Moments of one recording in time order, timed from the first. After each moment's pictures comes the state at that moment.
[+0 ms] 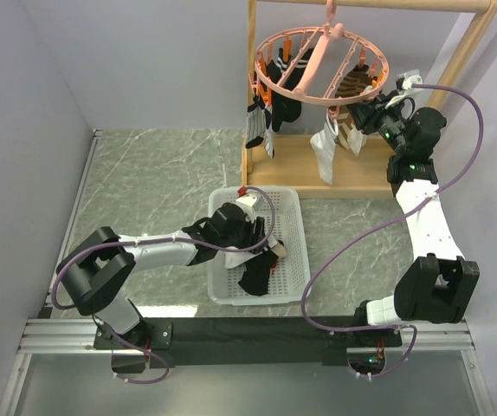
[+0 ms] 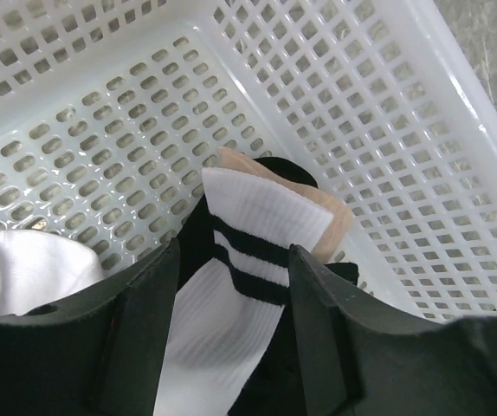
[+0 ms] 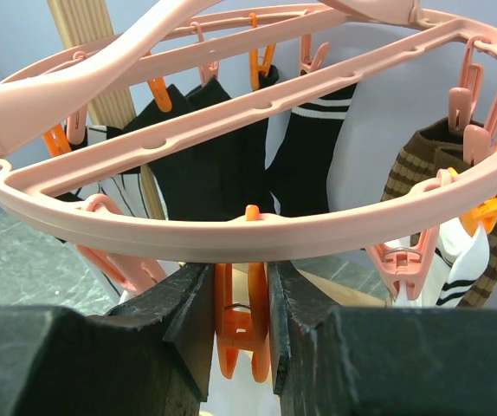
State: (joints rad) left arm -0.87 1.57 0.79 0.23 0.03 -0.42; right arm -0.12 1.40 1.27 0.29 -0.58 0.19
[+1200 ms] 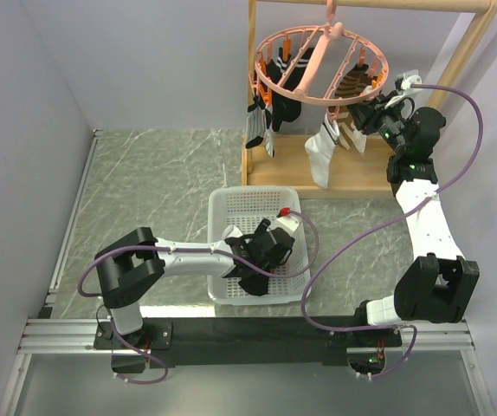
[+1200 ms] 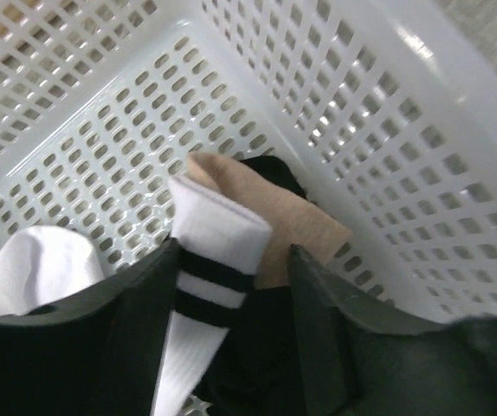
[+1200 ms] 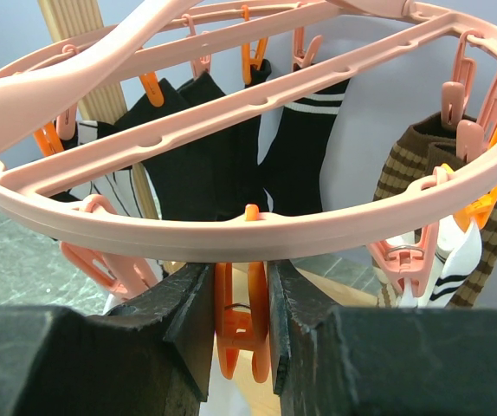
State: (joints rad) left arm -1.17 1.76 1.07 -0.06 -0.51 -0.28; right arm -0.12 1.41 1.27 0.28 -0.57 0.17
